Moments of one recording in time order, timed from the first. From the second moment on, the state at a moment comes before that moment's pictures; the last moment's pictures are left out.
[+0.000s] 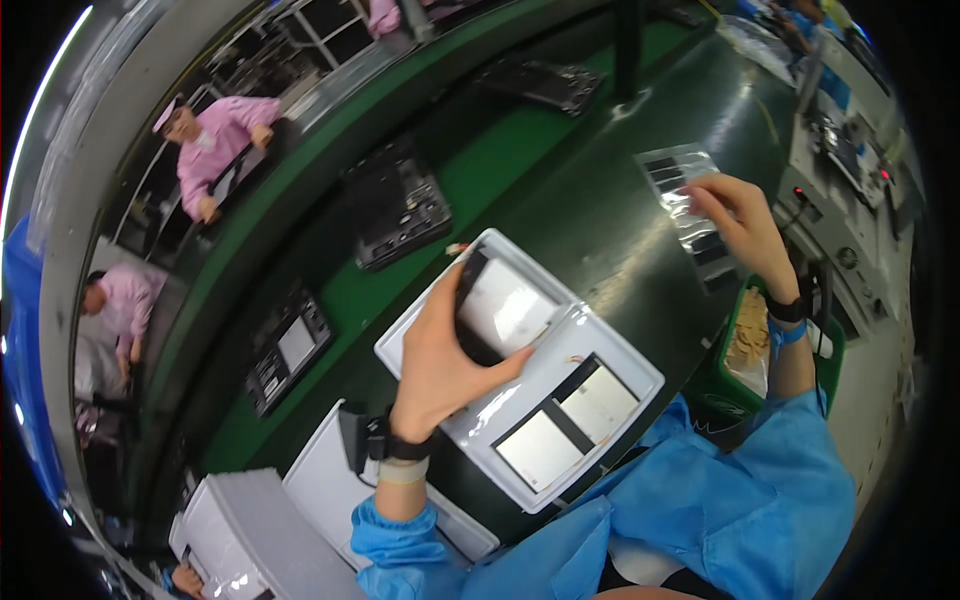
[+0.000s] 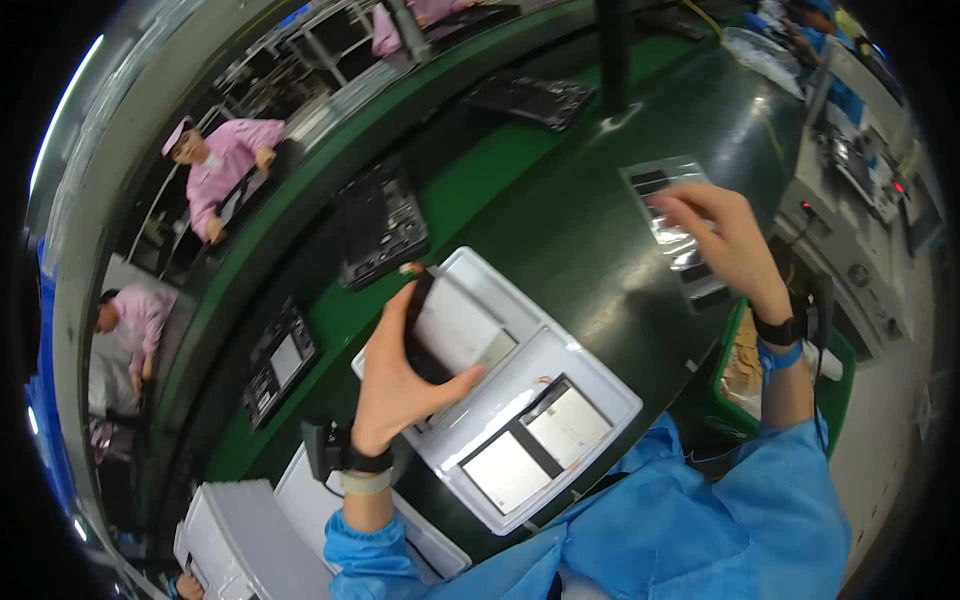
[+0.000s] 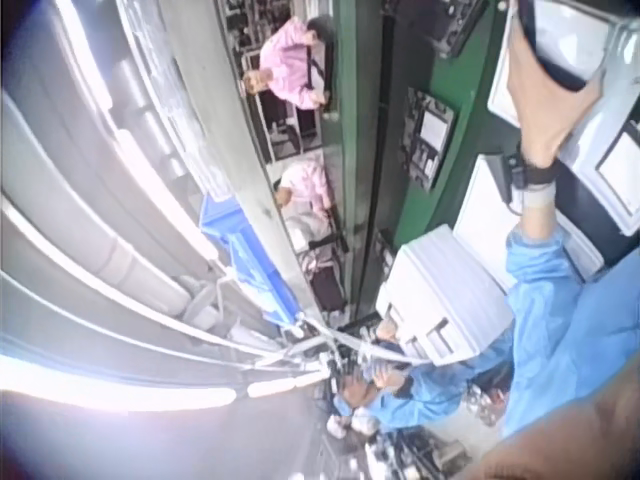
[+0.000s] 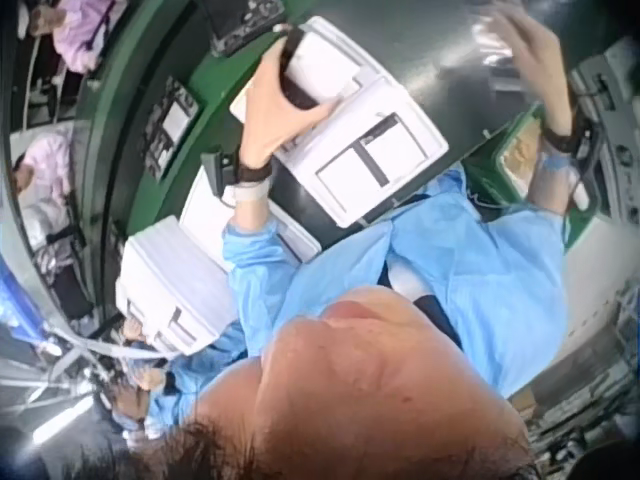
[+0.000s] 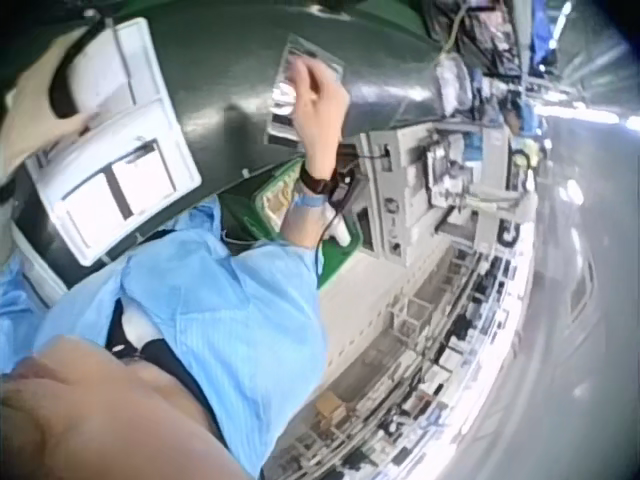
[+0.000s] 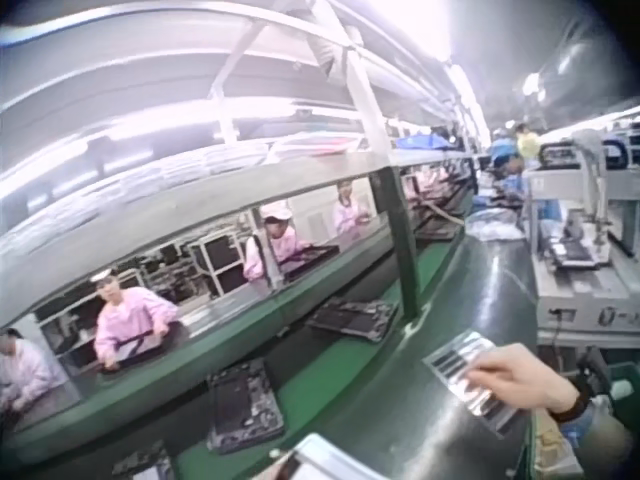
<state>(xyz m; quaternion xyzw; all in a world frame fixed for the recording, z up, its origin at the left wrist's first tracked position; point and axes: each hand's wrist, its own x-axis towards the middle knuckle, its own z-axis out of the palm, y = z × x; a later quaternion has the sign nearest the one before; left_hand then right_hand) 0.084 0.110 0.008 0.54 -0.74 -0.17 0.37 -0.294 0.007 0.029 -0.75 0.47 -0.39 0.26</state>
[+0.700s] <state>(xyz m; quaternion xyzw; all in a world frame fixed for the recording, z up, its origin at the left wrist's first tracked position) 0.194 0.006 -0.010 0.72 -0.55 0.06 0.42 -0.087 -0.103 0.071 -0.85 0.27 -0.41 0.16</state>
